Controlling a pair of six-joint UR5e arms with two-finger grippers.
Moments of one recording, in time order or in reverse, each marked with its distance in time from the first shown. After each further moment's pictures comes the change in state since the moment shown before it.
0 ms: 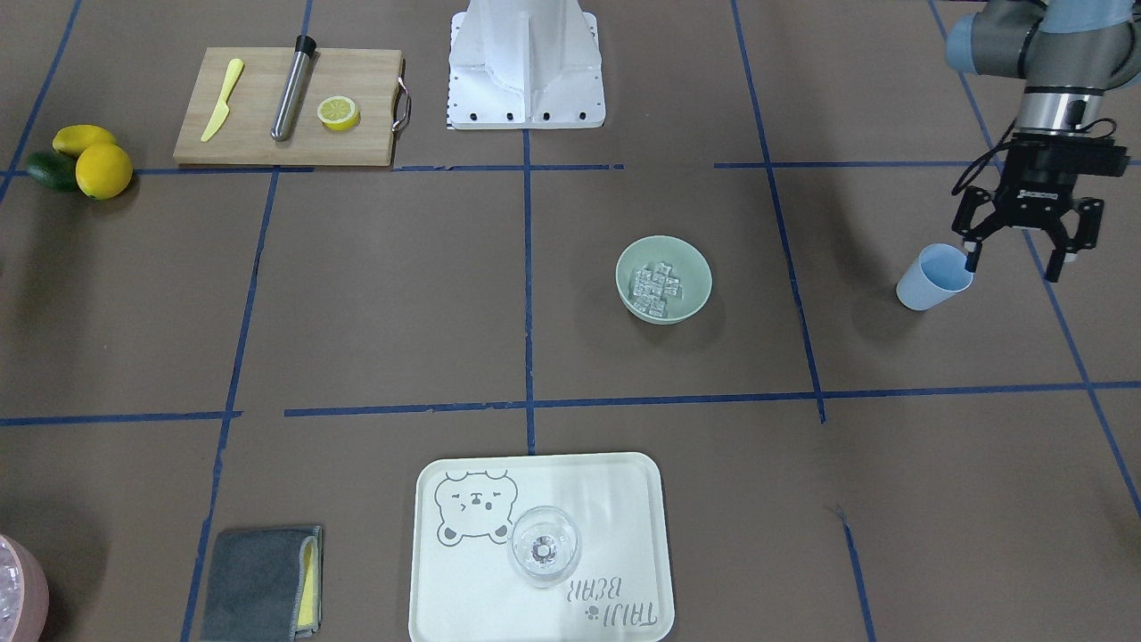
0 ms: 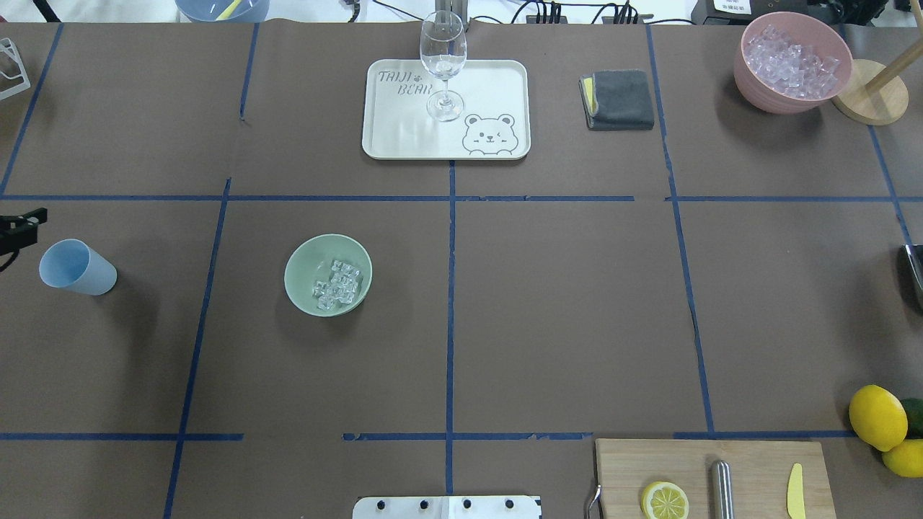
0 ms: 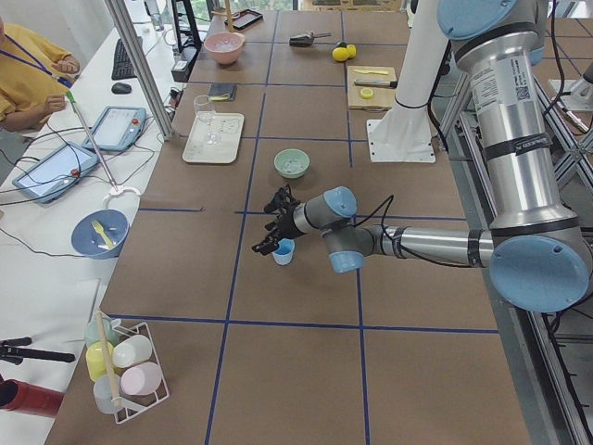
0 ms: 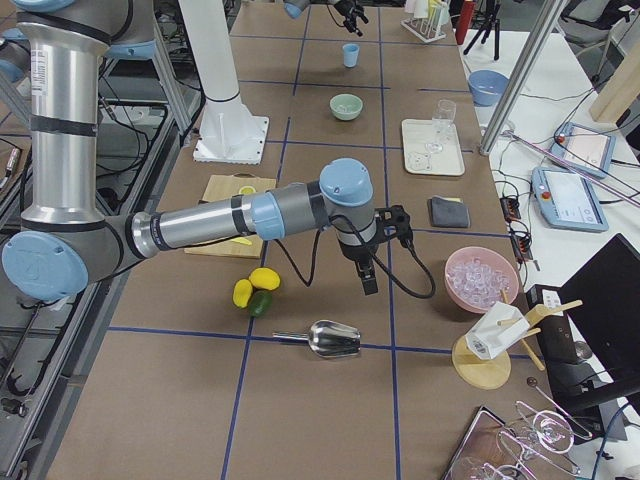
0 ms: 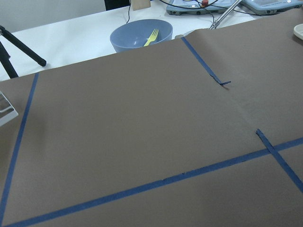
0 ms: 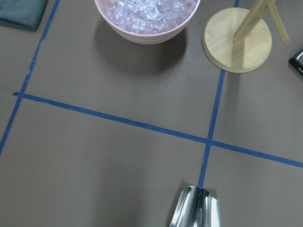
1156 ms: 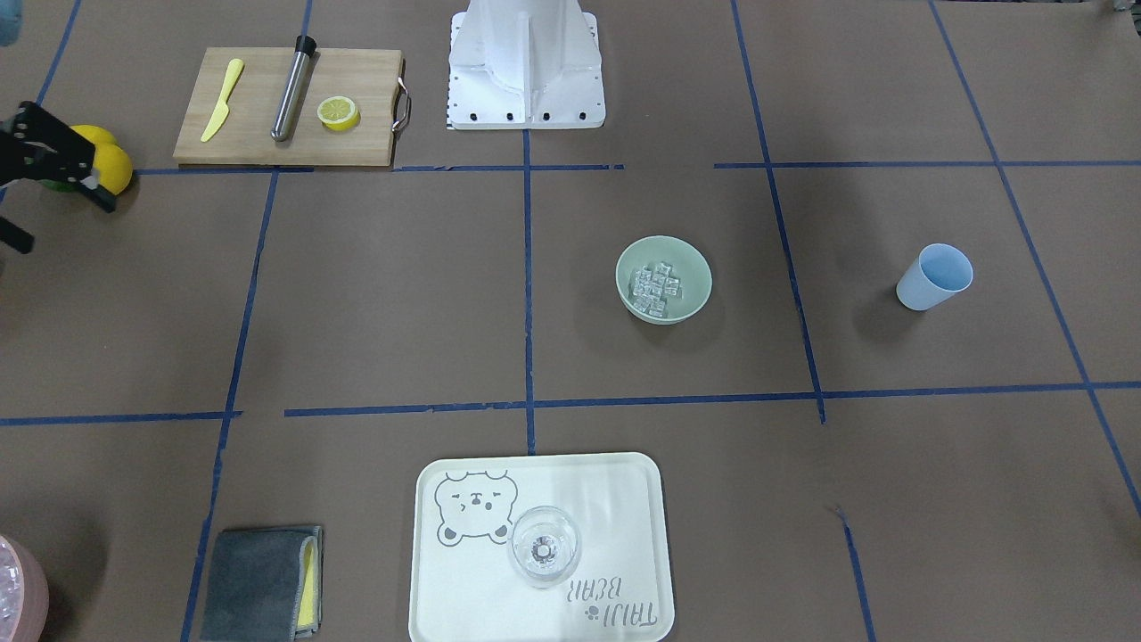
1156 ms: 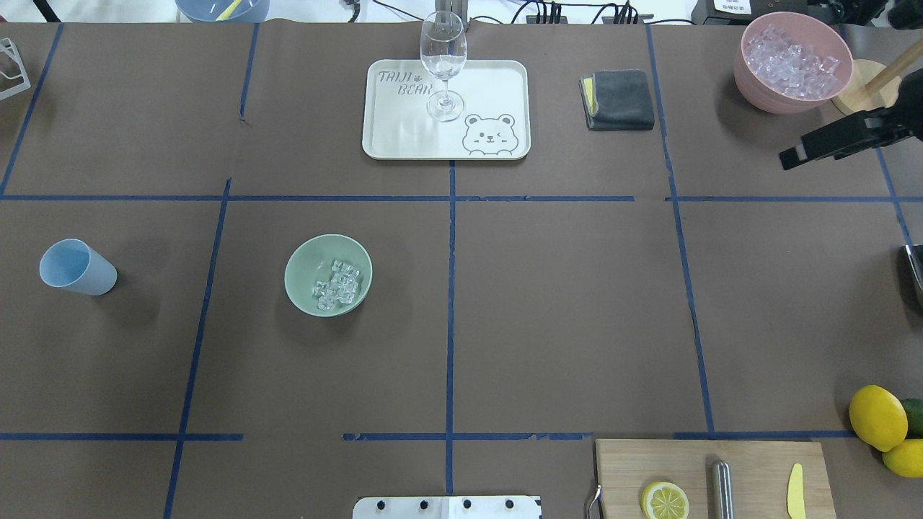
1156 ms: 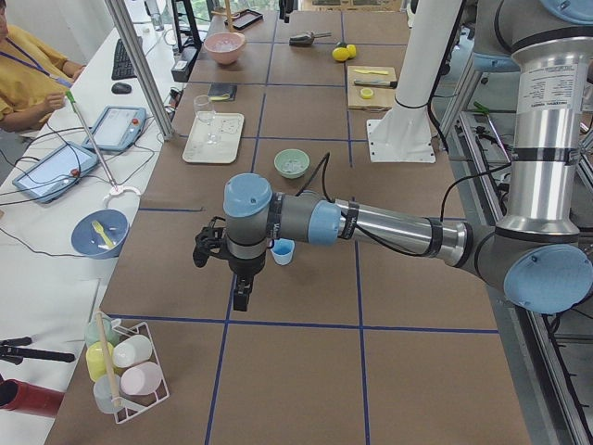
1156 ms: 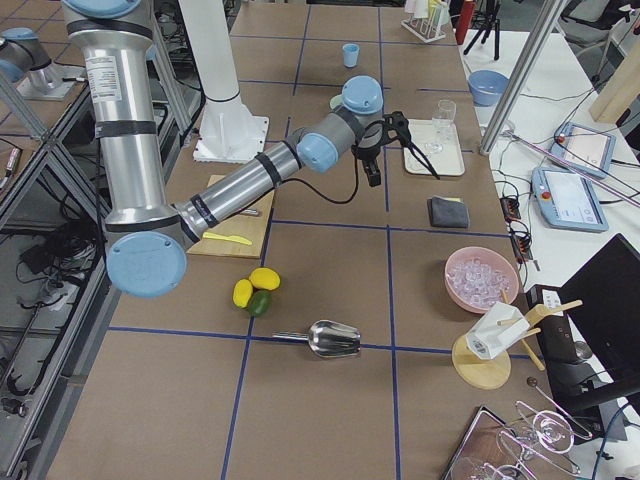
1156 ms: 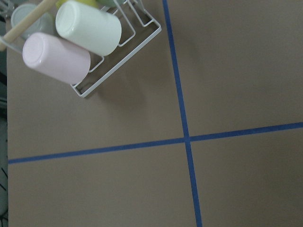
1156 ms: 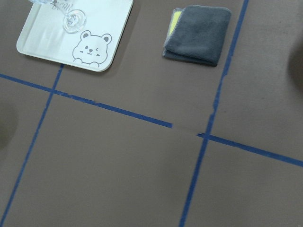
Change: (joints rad) left arm -0.648 -0.248 -0.024 1.252 -0.653 0.523; right arm -0.424 0.241 0.125 0.144 0.034 0.625
